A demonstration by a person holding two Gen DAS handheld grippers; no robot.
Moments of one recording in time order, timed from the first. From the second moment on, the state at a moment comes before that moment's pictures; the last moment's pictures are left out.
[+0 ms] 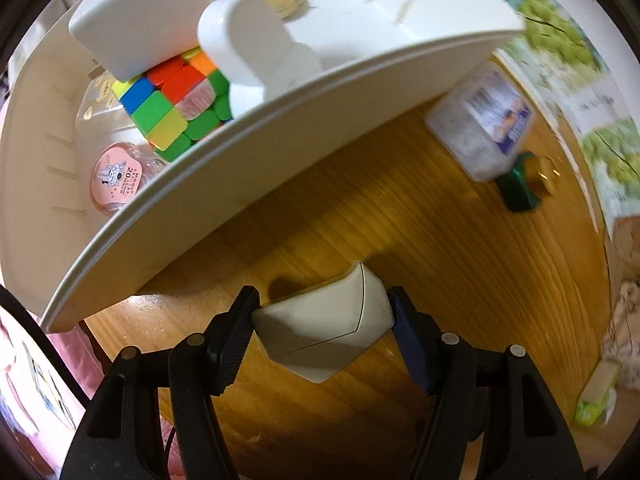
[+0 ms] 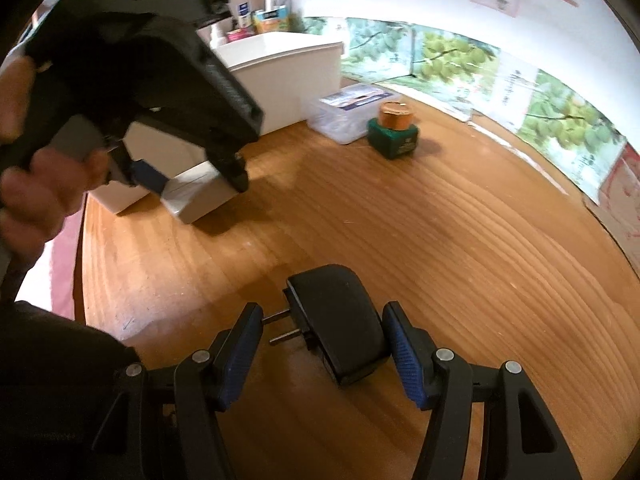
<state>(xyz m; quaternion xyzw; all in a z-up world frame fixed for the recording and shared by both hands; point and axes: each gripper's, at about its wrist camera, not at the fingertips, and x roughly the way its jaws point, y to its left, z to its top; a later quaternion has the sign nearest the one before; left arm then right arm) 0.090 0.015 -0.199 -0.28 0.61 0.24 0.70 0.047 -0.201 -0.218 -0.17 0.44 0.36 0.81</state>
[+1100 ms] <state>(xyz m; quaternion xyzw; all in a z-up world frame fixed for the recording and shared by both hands) 0.045 0.024 -0.088 -0.18 0.38 0.06 0.90 0.025 -0.165 -0.162 -0.13 0.36 0.33 0.86</state>
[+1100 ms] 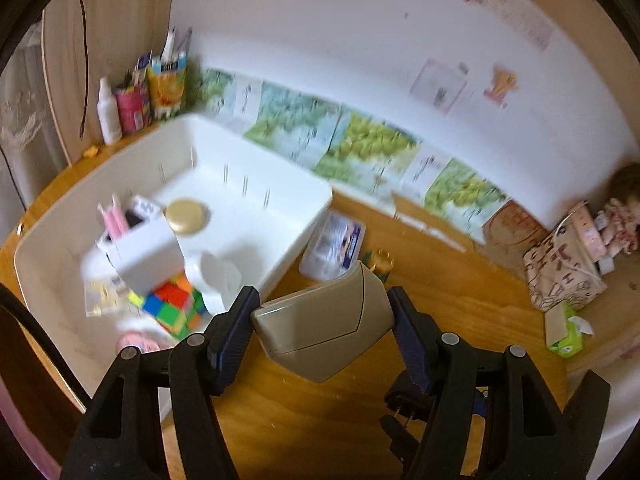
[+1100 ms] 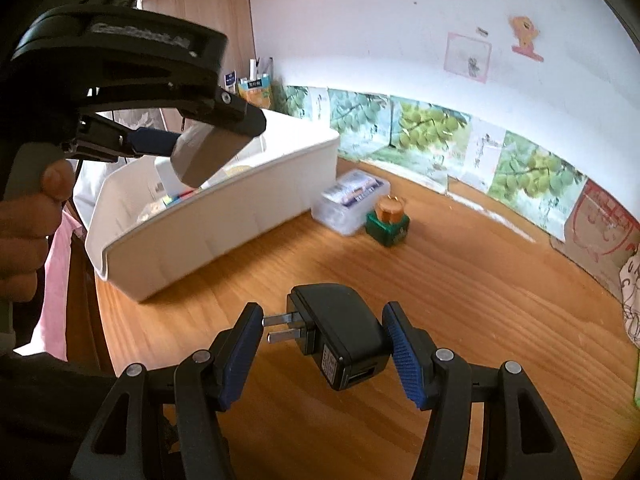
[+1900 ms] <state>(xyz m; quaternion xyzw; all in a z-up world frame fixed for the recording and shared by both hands) 0.025 0.139 -0.054 -0.10 0.31 0.06 0.94 0.021 -0.042 -0.110 -0.09 0.27 0.33 0.90</state>
